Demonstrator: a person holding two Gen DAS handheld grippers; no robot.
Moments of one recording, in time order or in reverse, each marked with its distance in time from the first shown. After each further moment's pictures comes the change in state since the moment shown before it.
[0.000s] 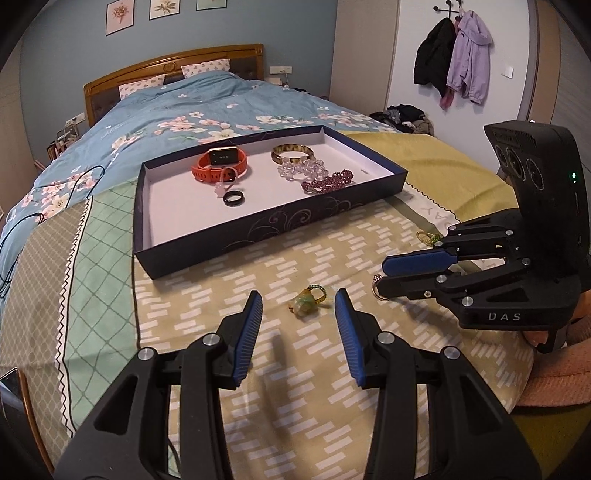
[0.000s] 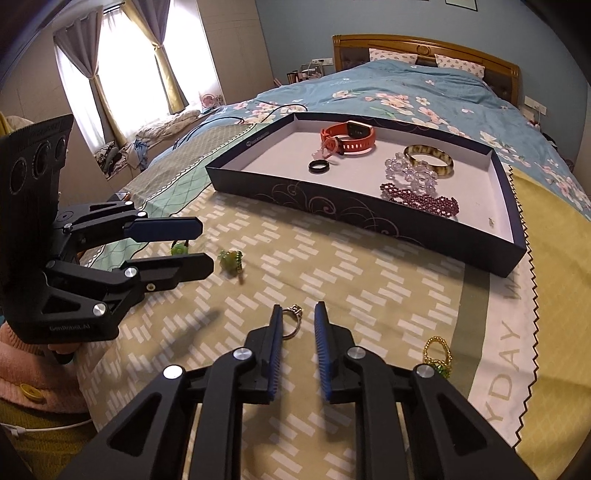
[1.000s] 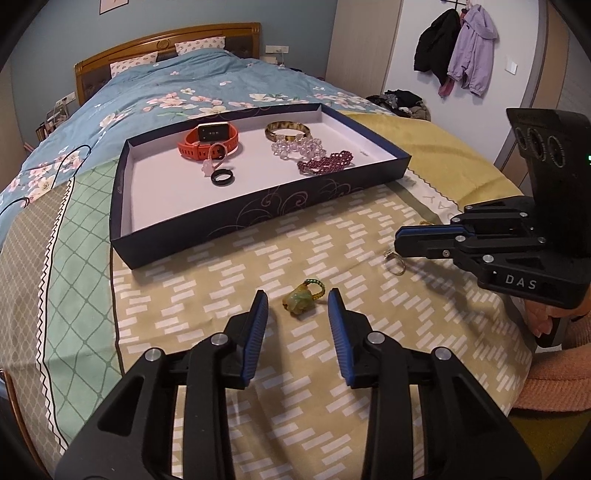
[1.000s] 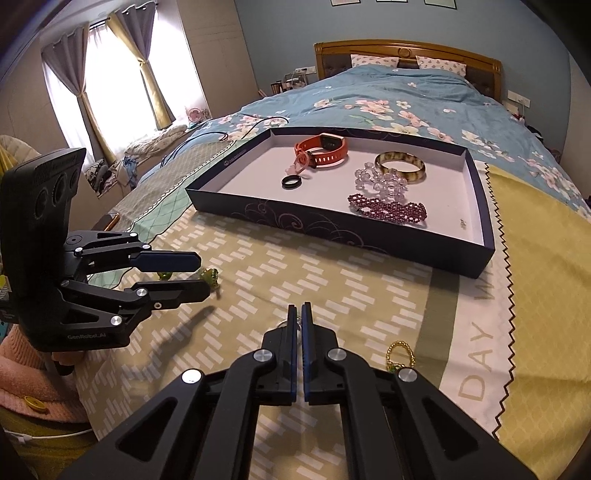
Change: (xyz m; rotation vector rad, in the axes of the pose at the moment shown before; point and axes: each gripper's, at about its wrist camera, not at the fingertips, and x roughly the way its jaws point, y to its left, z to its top) left arm 0.021 0.005 0.005 -0.025 0.082 -0.049; right arm -0.012 -0.020 0.001 0.053 -0.039 -0.026
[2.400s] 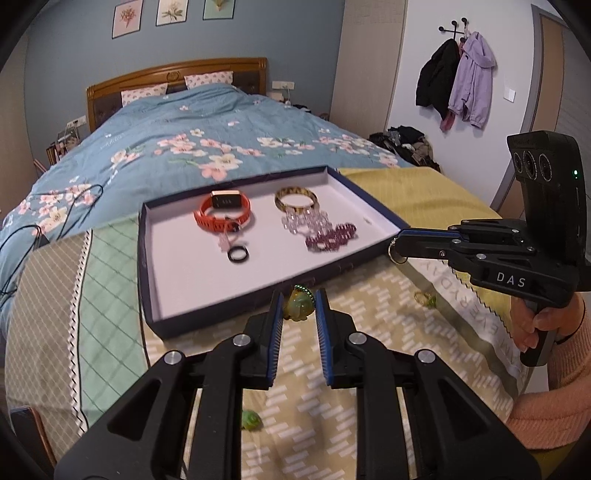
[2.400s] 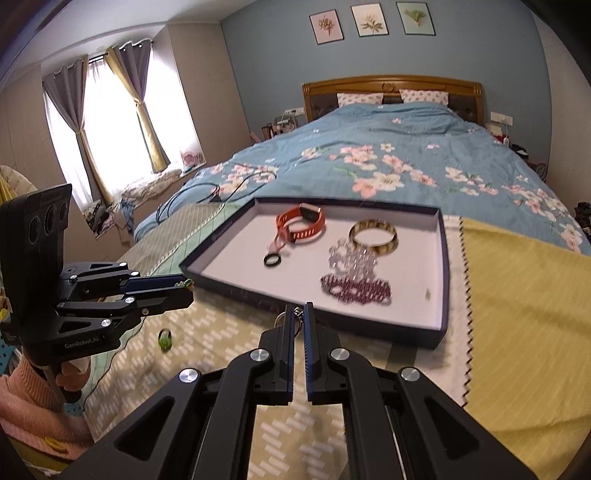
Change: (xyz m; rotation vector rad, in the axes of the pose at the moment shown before) left arm -0.033 0.004 0.044 -0.010 -0.153 0.029; right arm -0.032 -0.021 0.041 0.041 -0.183 -0.013
